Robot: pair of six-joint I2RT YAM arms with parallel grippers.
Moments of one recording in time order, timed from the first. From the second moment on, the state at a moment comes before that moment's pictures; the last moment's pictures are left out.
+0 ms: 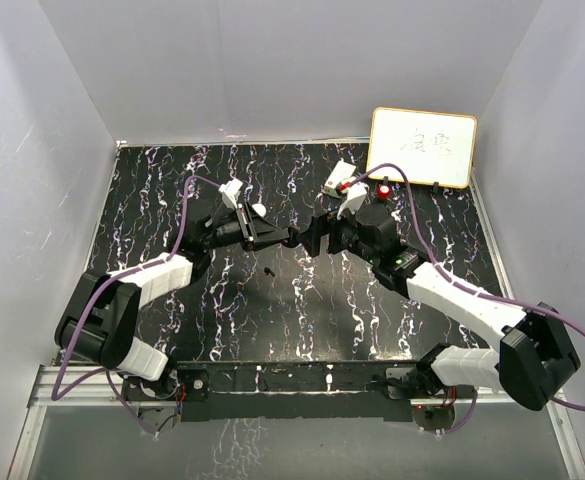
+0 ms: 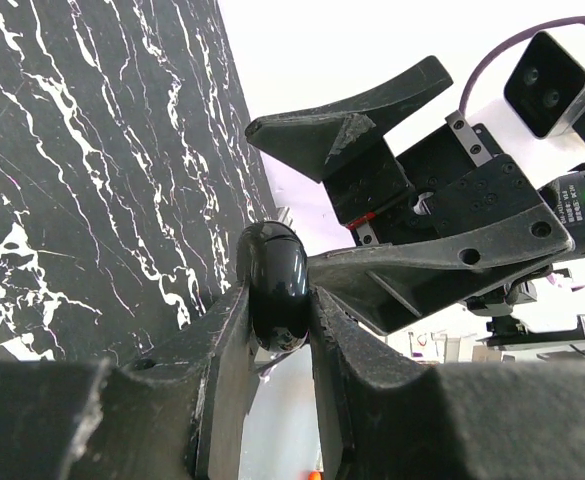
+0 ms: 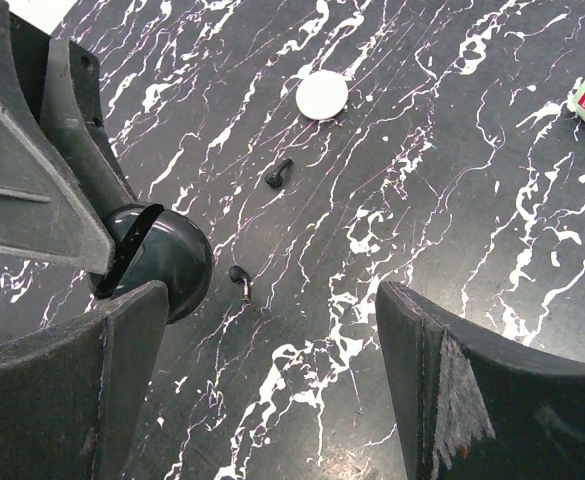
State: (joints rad) left arm -0.40 1.47 0.67 0.66 0.83 -1.15; right arm 0.64 1.21 0.77 0.13 -0.07 0.30
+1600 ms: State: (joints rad) left arm -0.40 1.48 0.62 0.77 0.85 -1.24; right arm 0.63 1.30 0.77 0.15 -0.06 0.30
